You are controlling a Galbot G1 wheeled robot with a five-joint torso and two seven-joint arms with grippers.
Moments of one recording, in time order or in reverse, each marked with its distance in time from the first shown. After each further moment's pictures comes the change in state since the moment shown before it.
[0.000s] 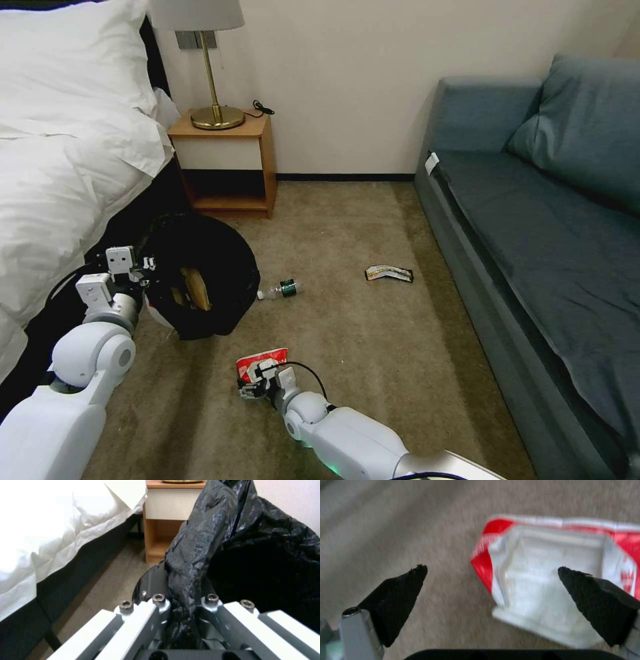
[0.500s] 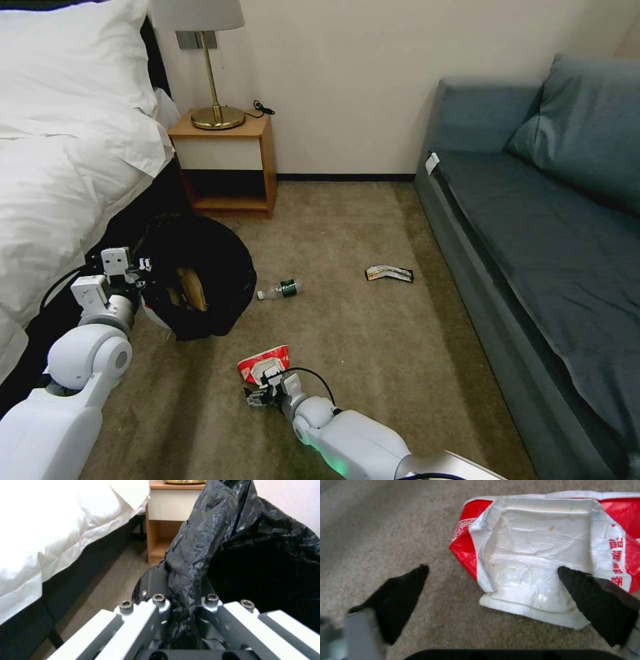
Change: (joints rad) left arm 0.012 0.002 -0.009 0.000 -0.001 -0.013 0.000; right arm 0.011 -0.001 0.021 -0.080 -0.044 0.025 -0.070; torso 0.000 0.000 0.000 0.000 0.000
